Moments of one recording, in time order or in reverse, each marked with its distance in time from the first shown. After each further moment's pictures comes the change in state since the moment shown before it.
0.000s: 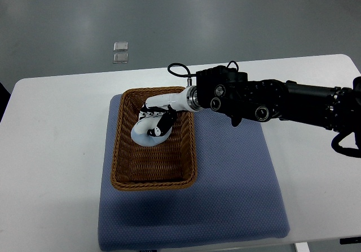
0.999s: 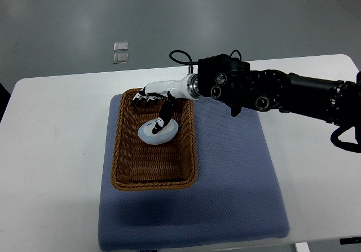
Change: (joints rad) left arm 0.000 0.000 0.000 0.002 0.000 0.000 0.000; right arm 0.044 -0.023 0.067 -0.028 0.022 0.021 0.002
